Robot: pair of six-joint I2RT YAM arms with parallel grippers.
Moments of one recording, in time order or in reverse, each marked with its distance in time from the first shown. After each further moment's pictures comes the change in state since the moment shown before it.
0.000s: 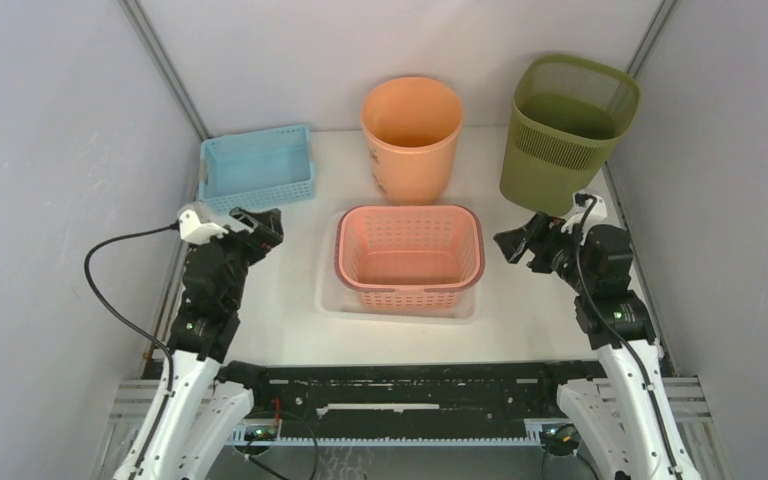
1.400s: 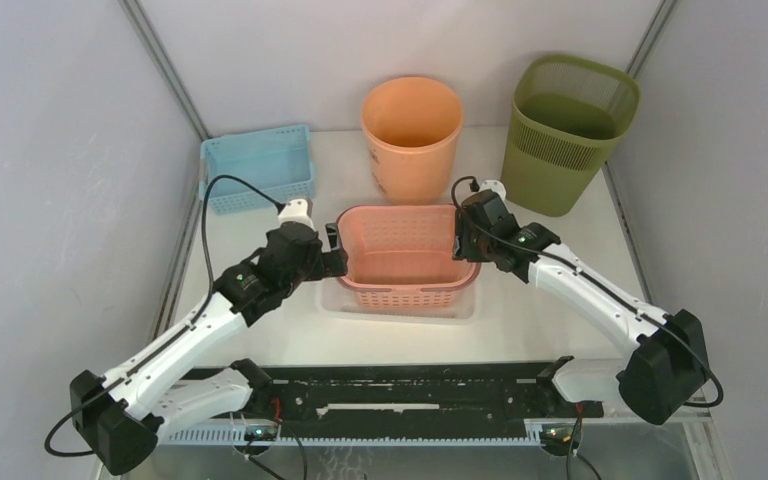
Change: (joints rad) left arm -0.438 0.378 0.191 -0.409 -0.106 0.047; right arm 0.528 0.633 0.254 -0.154 0.546 0.018
